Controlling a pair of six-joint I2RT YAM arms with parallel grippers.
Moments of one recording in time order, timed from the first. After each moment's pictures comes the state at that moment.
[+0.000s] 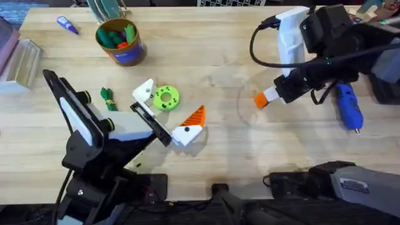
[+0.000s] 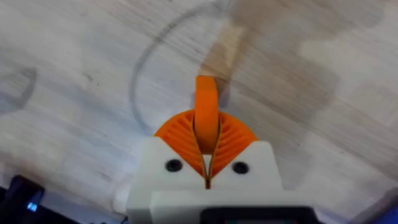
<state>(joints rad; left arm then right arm) -0.32 0.00 0.01 -0.05 0.47 -0.03 0.19 1.35 0.93 -0.93 -0.16 -0.29</state>
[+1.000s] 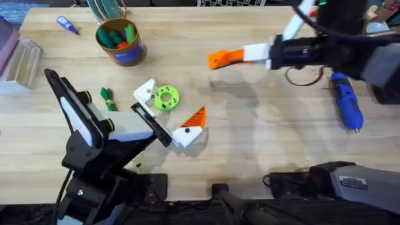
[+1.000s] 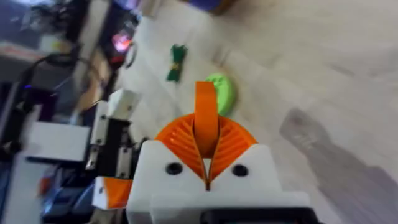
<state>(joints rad) -0.32 0.00 0.01 -0.05 0.49 -0.03 0.14 1.39 0.85 -0.24 -0.99 0.23</state>
